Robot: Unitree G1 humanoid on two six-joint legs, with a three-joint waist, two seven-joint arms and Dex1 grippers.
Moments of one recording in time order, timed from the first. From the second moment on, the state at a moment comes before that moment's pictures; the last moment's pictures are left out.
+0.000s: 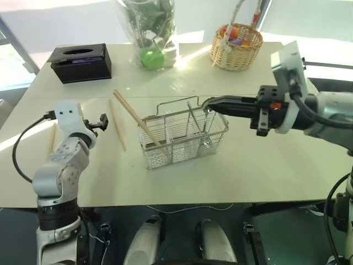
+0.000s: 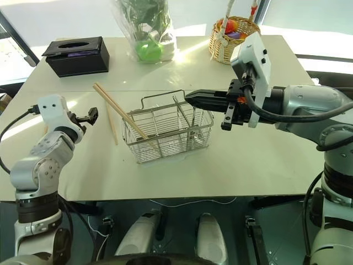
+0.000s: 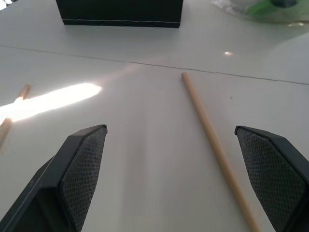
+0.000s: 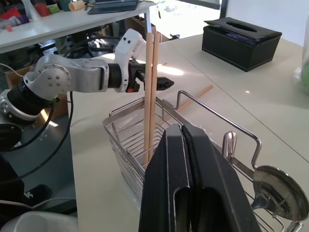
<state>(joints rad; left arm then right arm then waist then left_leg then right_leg) -0.40 0.39 0.29 -0.26 -0.44 0.90 0.18 -0.73 -0.88 -0.18 -0.51 1.14 1.10 0.61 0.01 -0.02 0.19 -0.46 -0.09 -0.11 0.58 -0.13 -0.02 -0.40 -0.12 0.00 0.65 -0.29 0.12</state>
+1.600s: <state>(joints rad) -0.75 0.23 0.28 0.30 -0.16 0.93 0.27 -0.79 -0.87 -0.17 -0.47 1.16 1.08 0.57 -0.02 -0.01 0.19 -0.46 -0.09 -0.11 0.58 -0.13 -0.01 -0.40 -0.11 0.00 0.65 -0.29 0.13</state>
